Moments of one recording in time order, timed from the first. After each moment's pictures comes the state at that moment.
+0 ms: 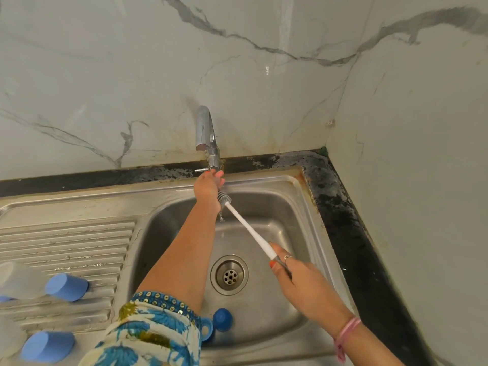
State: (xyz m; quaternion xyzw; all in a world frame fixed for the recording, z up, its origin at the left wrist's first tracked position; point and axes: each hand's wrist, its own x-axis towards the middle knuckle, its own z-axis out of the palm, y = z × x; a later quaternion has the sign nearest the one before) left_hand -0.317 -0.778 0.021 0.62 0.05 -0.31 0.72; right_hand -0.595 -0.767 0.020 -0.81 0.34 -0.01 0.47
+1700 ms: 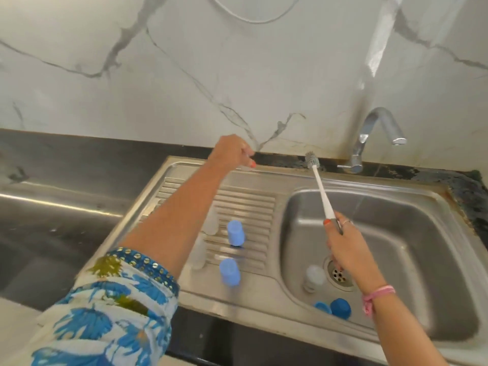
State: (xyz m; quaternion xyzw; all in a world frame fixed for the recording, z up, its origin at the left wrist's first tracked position) left_hand -0.160 -0.479 0.146 0.91 -0.33 -0.09 0.24; right_hand -0.422 -0.603 0.047 -0.77 0.37 -0.11 0.51
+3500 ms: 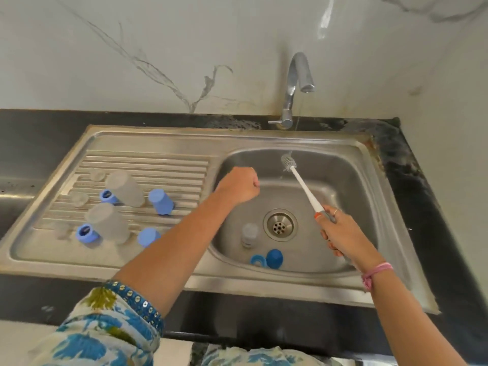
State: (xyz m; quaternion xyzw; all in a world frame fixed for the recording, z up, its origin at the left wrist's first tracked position) left_hand -0.326 -0.599 0.022 0.89 -0.39 -0.19 0.13; right_hand -0.552 -0.706 0.014 -0.72 0.42 -0.02 0.55
